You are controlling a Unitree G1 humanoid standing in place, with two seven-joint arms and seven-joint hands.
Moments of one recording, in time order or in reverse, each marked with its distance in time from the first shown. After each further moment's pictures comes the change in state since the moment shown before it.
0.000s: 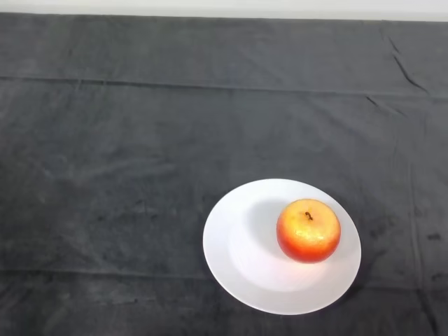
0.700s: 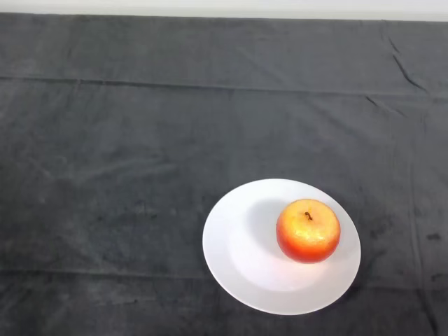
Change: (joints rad) left arm 0.000 -0.009 0.036 0.000 0.001 -0.001 -0.001; right arm 0.000 0.000 0.000 0.000 0.000 0.000 0.000
